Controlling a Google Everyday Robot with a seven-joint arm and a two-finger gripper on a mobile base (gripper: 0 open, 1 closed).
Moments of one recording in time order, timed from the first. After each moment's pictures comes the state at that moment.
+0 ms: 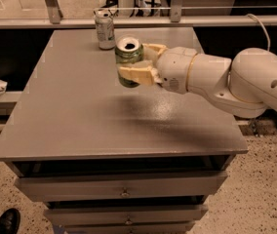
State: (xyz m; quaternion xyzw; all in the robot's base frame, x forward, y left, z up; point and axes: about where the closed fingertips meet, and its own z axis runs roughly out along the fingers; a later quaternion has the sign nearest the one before) arm 0.565 -0.005 0.951 -0.41 0.62 0.27 0.61
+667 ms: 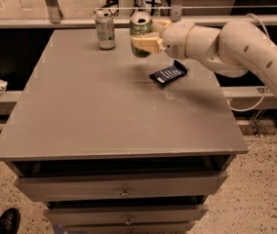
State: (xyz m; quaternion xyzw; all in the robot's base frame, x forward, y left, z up) arm 0.711 -0.043 0.948 -0.40 0.62 0.23 0.63
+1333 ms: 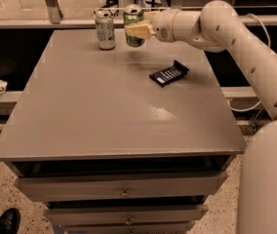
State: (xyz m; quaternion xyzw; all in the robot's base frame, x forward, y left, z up) arm 0.801 -0.026 0.939 -0.40 0.65 0.25 0.59
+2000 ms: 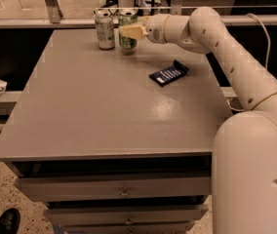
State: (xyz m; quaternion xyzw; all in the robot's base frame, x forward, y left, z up) arm 0.838 -0.003 0.915 -0.37 0.66 0.31 0.58
